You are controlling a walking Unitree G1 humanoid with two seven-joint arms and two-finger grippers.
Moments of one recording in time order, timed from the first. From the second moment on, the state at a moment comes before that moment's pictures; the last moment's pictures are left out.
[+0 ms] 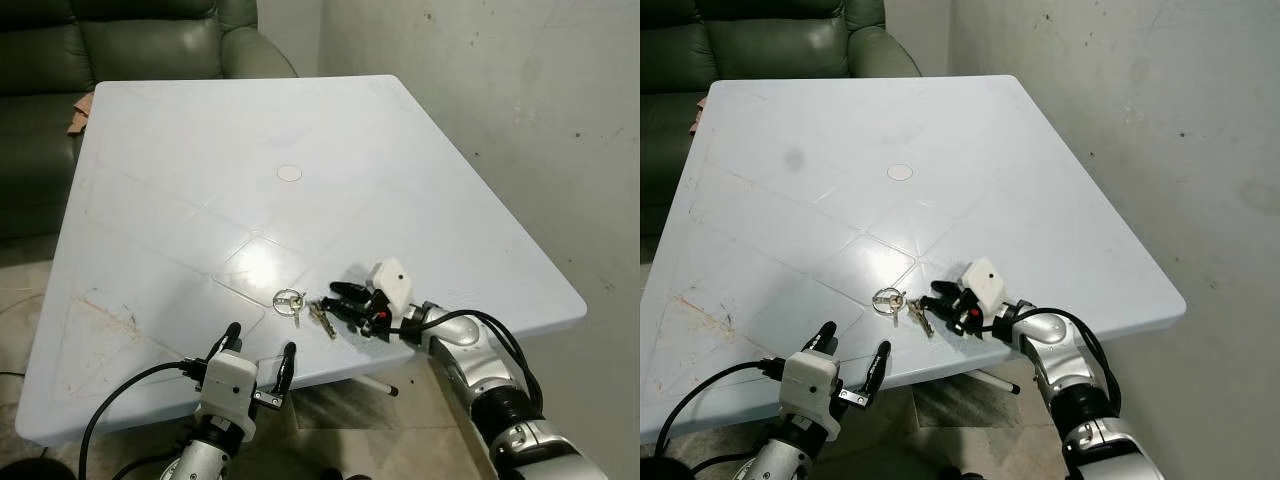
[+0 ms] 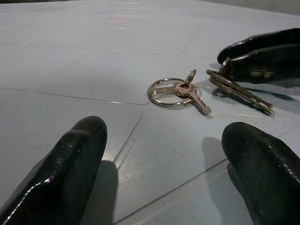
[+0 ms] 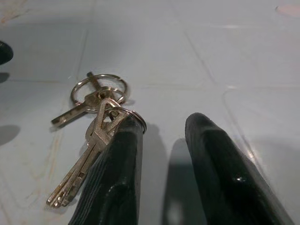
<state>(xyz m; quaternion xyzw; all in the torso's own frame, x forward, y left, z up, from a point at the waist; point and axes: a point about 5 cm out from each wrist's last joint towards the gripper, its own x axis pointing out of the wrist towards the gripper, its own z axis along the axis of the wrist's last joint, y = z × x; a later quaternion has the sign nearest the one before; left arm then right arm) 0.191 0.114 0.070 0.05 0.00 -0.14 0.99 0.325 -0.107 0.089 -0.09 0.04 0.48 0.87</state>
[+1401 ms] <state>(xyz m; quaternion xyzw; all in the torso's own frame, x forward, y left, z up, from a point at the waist) 0.191 0.114 0.070 0.05 0.01 -0.13 0.99 0.344 -0.137 0.093 -0.18 0.11 0.42 0.88</state>
